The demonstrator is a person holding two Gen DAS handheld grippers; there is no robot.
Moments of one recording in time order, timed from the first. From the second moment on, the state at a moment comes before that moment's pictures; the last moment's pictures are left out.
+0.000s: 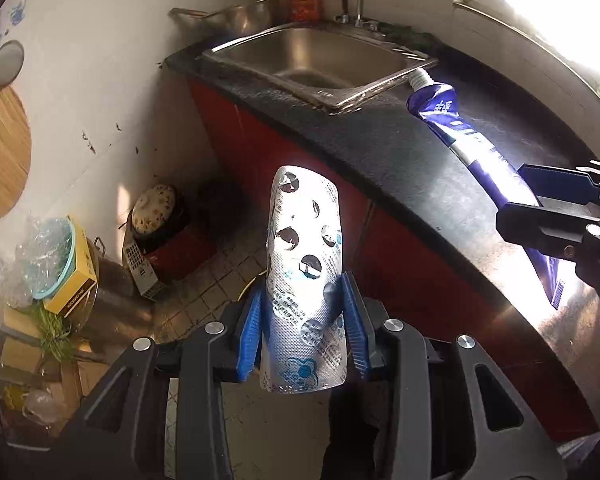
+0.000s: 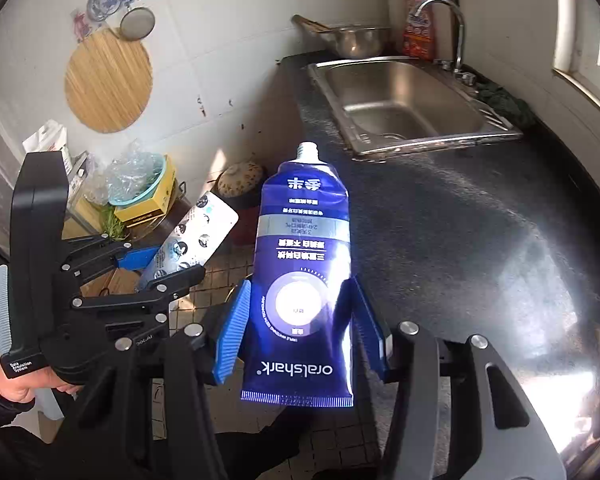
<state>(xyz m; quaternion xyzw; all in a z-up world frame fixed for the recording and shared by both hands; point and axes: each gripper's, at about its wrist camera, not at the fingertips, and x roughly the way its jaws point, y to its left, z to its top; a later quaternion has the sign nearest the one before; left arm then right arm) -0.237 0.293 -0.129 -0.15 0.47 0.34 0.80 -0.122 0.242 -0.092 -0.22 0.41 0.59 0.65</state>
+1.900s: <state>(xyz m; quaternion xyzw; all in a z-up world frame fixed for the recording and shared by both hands) -0.083 0.207 -0.084 -0.12 0.47 0.13 0.87 -0.001 0.028 -0.033 -0.09 0.46 0.33 0.82</state>
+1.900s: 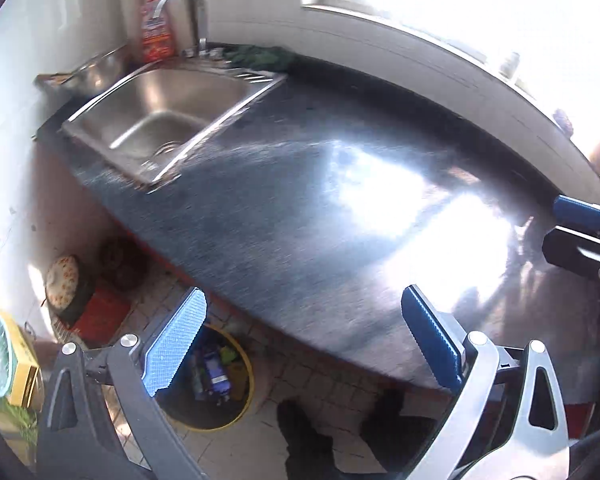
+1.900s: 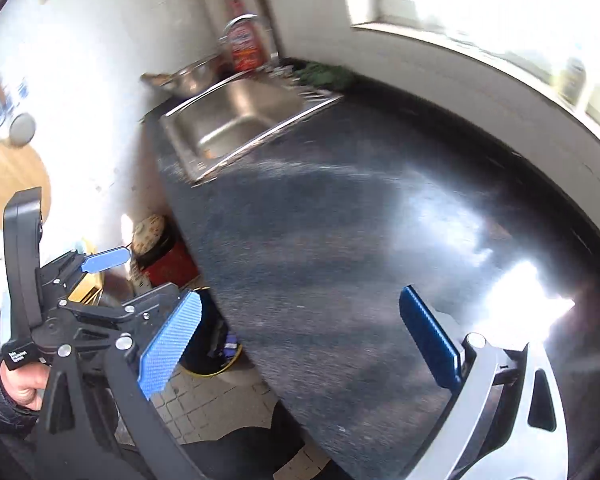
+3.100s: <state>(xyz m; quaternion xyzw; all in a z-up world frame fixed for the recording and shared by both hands) 0.065 -0.010 -0.062 0.01 0.50 -0.02 0.86 0.032 -0.243 -0.016 0.04 0.46 0.05 0.89</state>
